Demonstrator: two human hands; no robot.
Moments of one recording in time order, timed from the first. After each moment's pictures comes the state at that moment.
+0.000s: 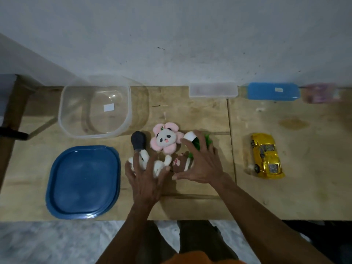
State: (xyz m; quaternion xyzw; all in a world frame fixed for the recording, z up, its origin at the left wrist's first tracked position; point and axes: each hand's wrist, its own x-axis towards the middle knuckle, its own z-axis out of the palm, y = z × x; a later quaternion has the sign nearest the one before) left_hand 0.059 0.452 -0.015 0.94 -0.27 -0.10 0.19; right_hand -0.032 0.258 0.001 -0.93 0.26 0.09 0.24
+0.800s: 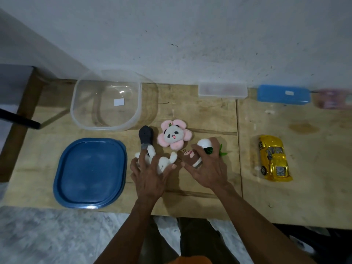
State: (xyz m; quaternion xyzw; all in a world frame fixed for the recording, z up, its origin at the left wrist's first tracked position) left_hand 0.054 0.457 -0.015 0.95 -0.18 -0.18 0.20; right_hand -0.047 0.282 -0.014 -0.91 0.32 -0.04 0.27
